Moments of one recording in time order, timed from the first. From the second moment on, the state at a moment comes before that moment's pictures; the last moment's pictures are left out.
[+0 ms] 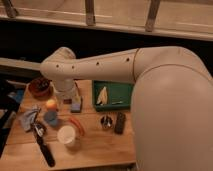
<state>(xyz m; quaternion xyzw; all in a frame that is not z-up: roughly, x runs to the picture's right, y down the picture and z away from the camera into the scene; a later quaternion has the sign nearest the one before) -0.168 0.067 0.694 -0.28 0.16 0.59 0.74</state>
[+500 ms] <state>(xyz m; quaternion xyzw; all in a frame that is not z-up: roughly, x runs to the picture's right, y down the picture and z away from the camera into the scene) -0.188 0.068 0.721 -0.30 0.14 0.58 0.74</state>
